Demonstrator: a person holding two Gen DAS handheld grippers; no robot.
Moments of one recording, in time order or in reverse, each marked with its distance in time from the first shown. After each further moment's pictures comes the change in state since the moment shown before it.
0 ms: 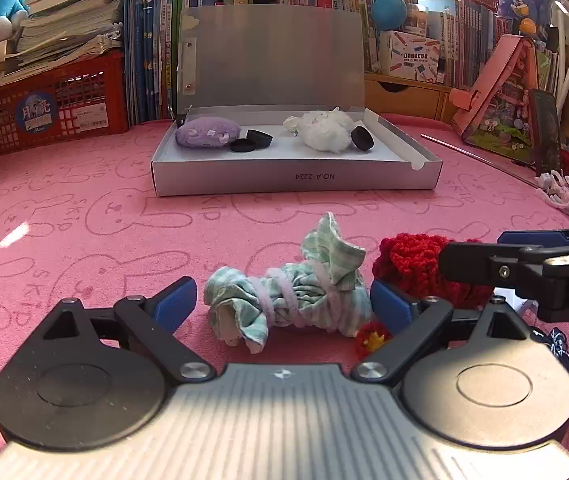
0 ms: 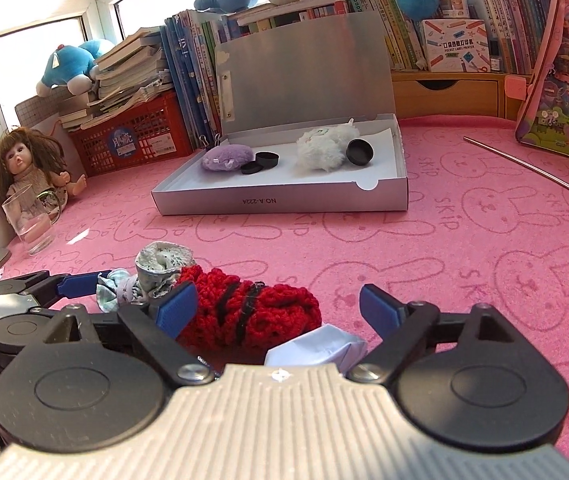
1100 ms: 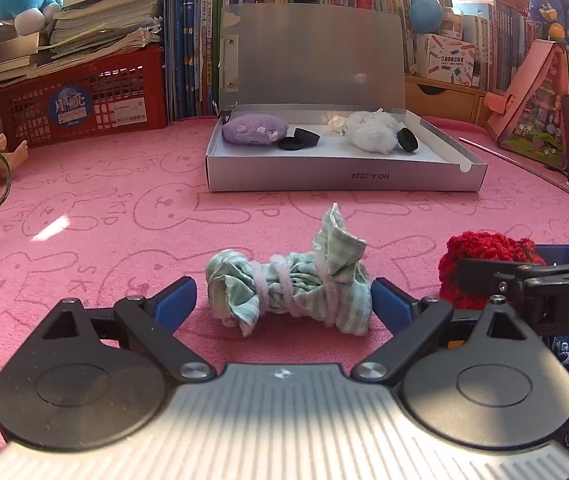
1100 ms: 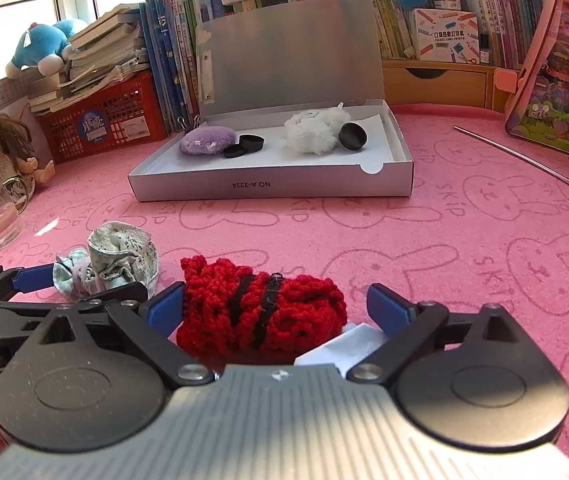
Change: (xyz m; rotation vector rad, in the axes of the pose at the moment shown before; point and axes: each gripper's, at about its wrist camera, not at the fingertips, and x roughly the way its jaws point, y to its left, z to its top) left arm 0.000 0.031 0.001 -0.025 -0.002 0.078; right arm 0.026 0.026 -0.004 0.000 0.033 -0.122
